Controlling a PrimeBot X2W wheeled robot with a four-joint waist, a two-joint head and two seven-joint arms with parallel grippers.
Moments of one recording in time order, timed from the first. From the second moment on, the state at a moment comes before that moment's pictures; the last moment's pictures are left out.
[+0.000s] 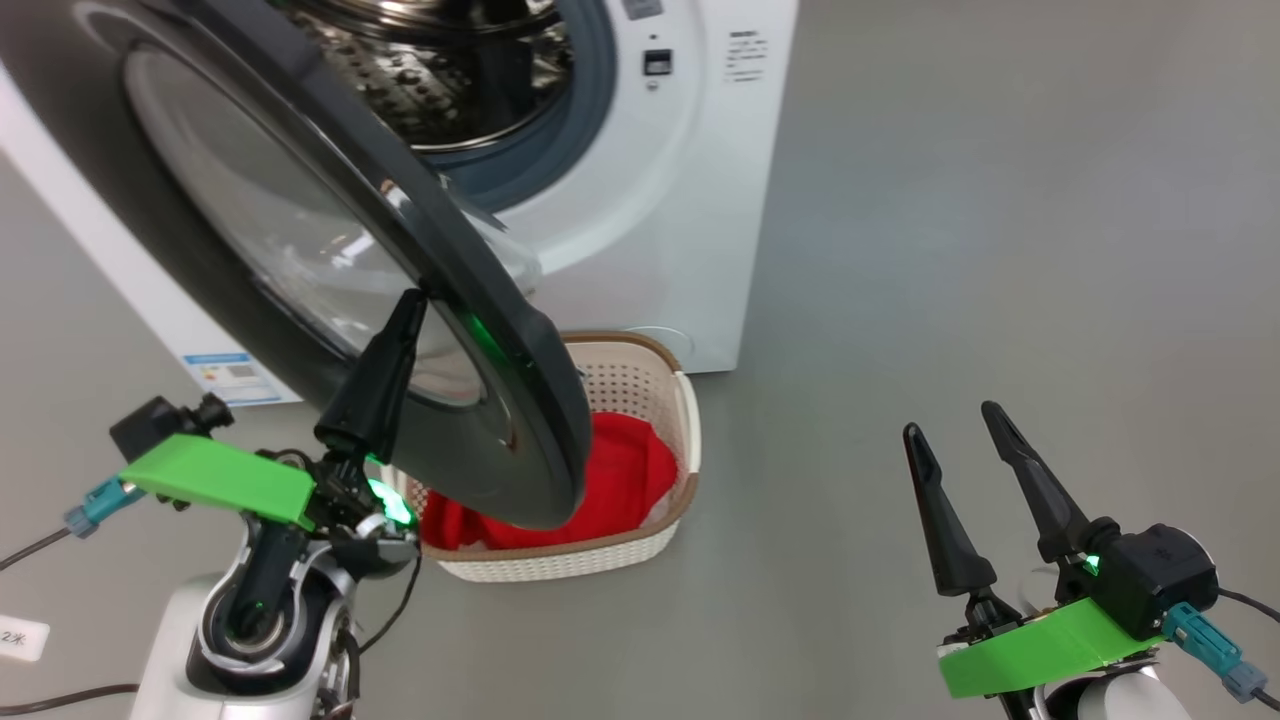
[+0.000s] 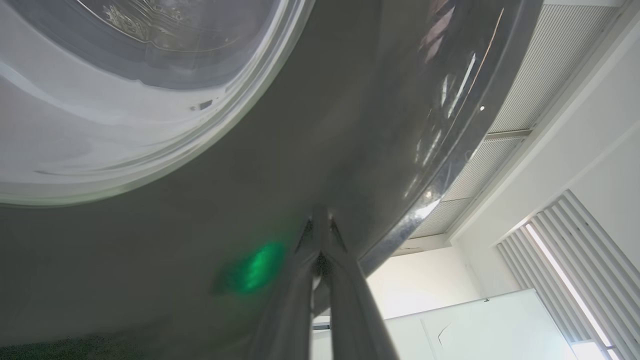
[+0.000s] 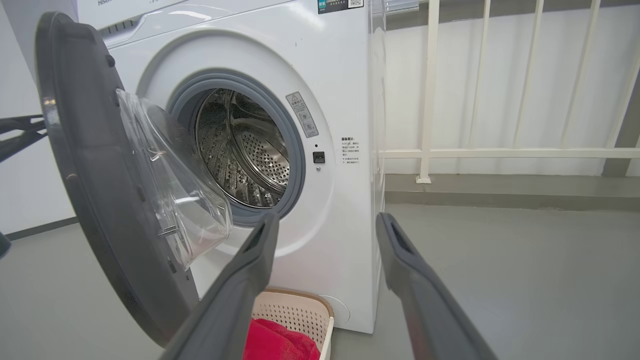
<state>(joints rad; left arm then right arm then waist) -0.41 0.04 -0.06 0.15 -1.70 -0.01 0.23 -0.05 -0.04 0.08 0.06 0.26 0.12 -0.26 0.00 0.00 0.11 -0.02</state>
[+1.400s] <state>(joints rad) -1.09 0.03 -0.17 0.53 -1.67 -0.12 0.05 -0.21 -0.05 0.11 0.02 0.24 0.12 -0.26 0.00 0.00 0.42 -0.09</state>
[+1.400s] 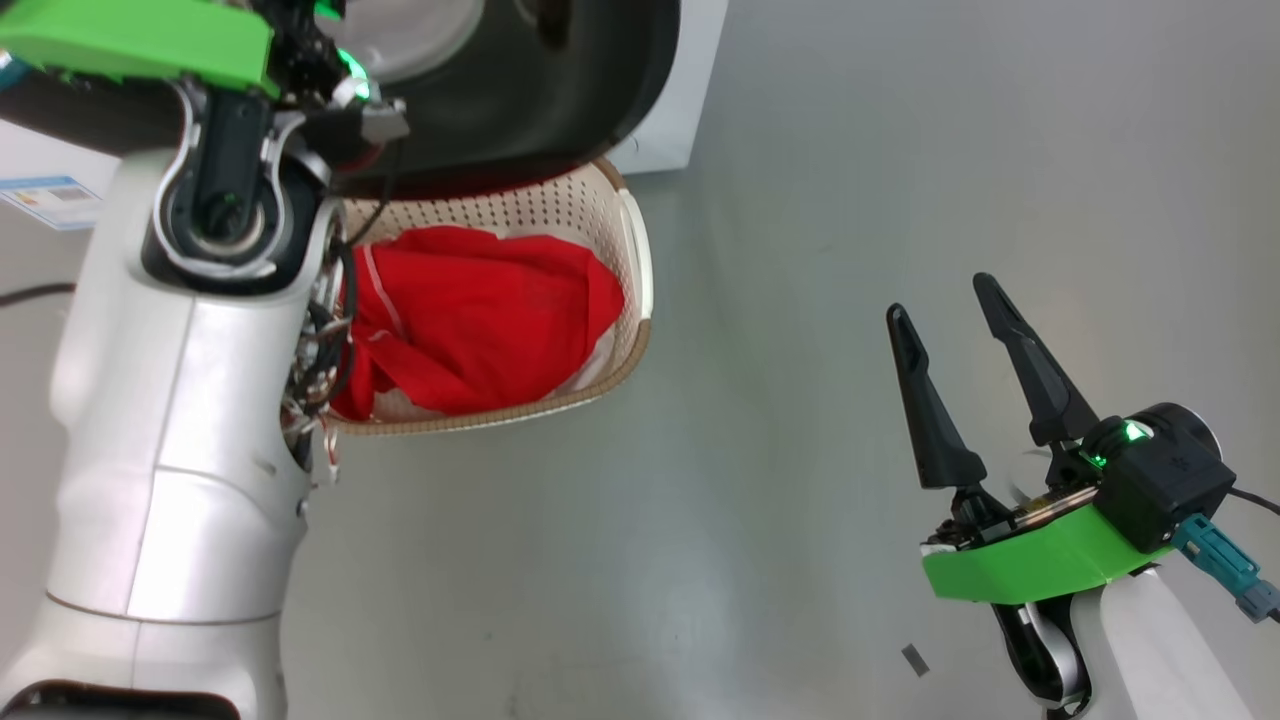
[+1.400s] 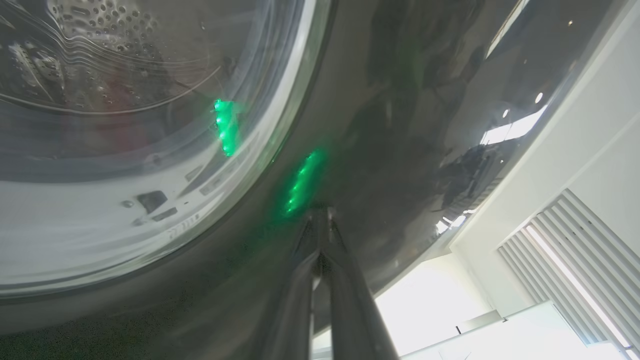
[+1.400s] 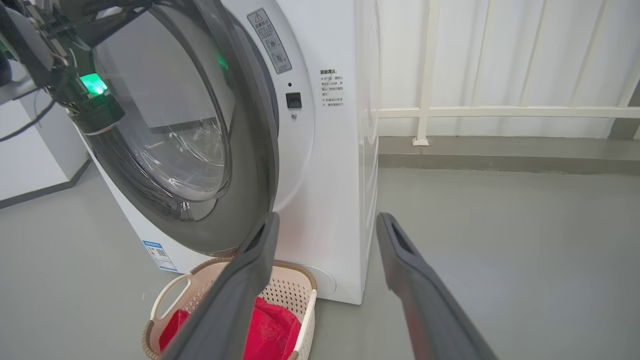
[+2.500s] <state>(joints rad) -0.74 0.16 -0.32 0.42 -1.34 -0.12 -0.11 -0.22 -0.05 0.09 0.08 0.25 0.12 -0.26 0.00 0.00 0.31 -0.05</state>
